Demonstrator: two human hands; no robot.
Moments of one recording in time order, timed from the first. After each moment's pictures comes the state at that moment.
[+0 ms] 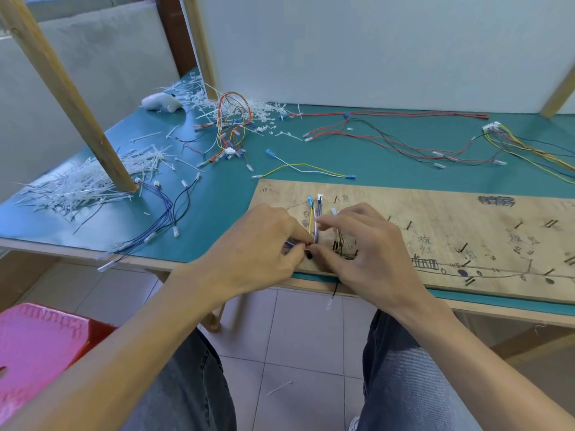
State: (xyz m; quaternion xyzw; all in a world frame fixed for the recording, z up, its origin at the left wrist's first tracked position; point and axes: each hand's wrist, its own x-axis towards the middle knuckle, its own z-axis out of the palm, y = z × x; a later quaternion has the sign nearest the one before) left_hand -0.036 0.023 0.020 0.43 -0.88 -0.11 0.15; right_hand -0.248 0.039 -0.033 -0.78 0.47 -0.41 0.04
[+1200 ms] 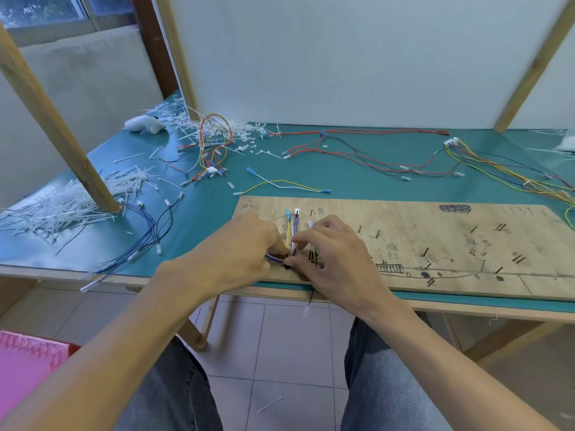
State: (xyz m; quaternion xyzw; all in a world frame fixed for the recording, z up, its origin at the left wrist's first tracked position) left_hand -0.042 0.015 0.038 0.44 -0.89 -0.09 0.04; right_hand -0.243 0.041 -0.030 -0.79 0.49 -0.37 0.03
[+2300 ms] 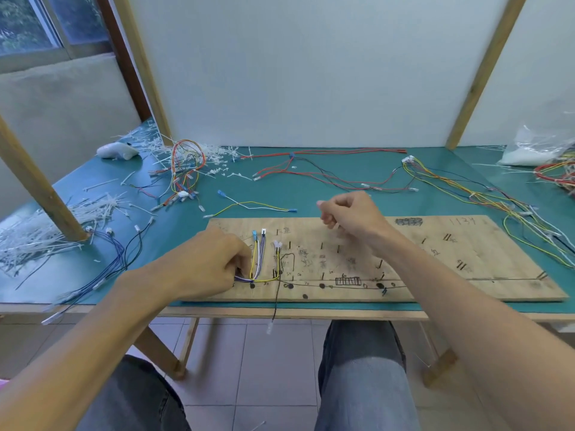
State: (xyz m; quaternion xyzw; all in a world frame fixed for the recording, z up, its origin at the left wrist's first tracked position) left_hand -0.047 0.006 0.055 0.45 -0.89 -0.10 0.04; right_hand -0.343 -0.031 0.024 -0.56 0.62 -0.42 0.34
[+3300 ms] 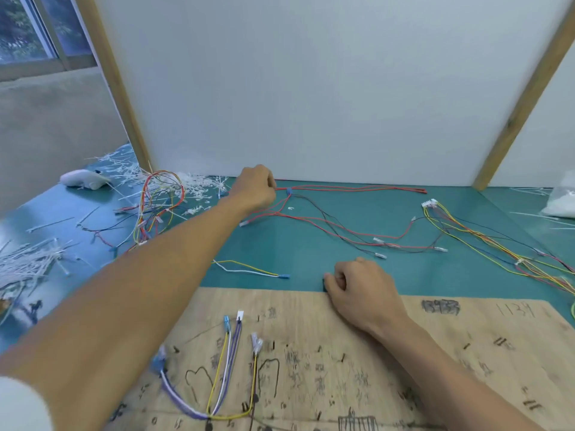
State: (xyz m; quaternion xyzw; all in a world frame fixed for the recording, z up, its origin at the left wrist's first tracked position) left_hand -0.172 -0.321 0.044 0.60 -0.76 -0.13 0.23; right_hand -0.374 -0.111 -0.037 -0.69 0.69 -0.22 0.02
